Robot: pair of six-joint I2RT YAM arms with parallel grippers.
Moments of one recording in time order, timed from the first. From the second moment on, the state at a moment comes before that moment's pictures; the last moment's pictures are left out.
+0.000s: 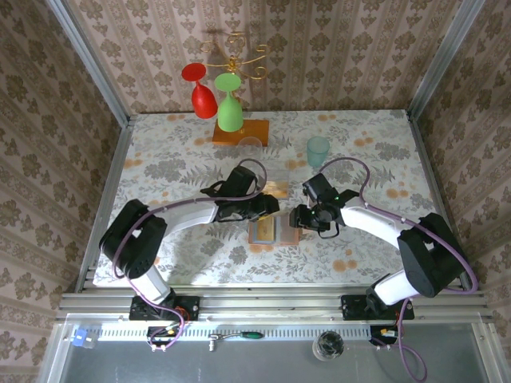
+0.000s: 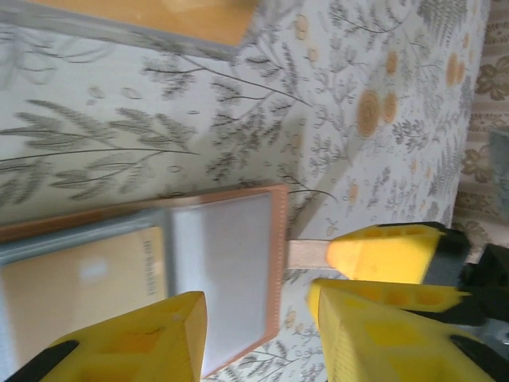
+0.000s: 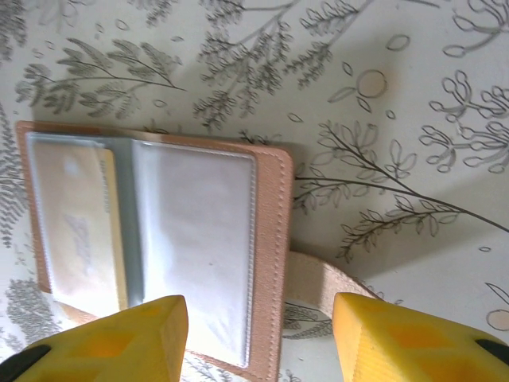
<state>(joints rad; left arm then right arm) -0.75 1.65 0.93 -0.12 0.45 -0.93 0.52 1.48 0.83 -0.49 -0.20 0.65</state>
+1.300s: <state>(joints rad) -0.66 1.65 0.75 -0.09 0.48 -0.86 0.63 1.69 0.93 -0.30 -0.35 0.77</state>
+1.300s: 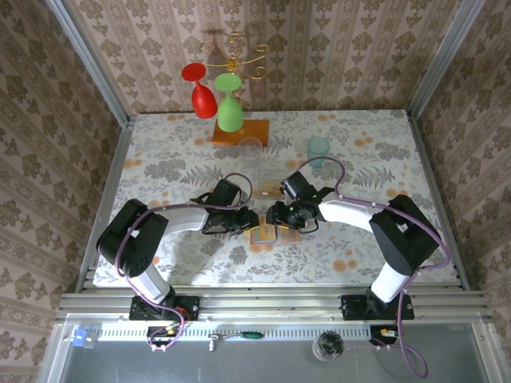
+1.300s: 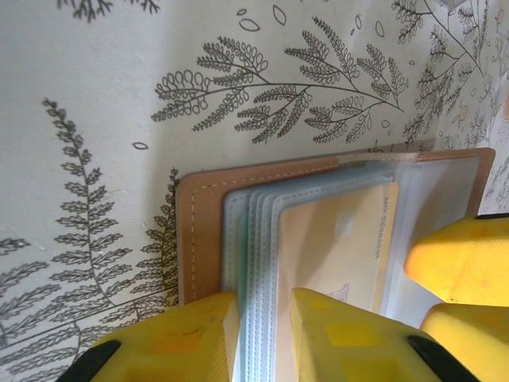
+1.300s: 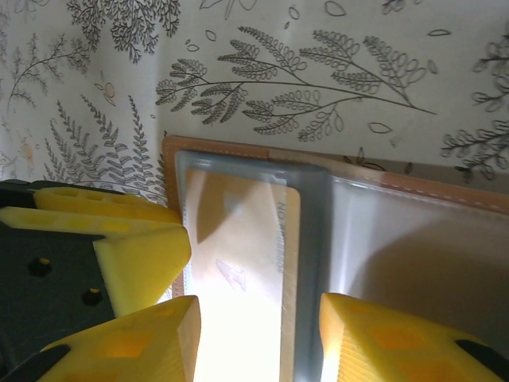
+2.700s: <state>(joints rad) -0.65 1.65 0.75 -0.10 0.48 -0.85 0.63 1.71 0.96 -0.37 -0.30 0.75</state>
